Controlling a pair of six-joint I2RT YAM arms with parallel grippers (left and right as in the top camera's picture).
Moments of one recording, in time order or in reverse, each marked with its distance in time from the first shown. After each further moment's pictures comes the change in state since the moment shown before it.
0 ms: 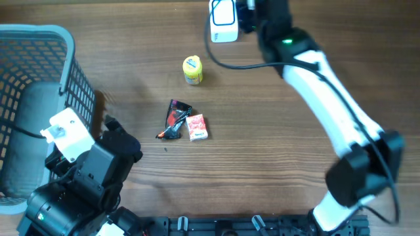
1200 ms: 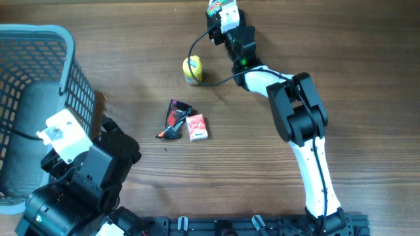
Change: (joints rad) left arm -0.001 -0.006 0.004 -0.016 -0.050 0.005; right arm 0.019 0.728 -0.035 1.312 -0.317 -0.054
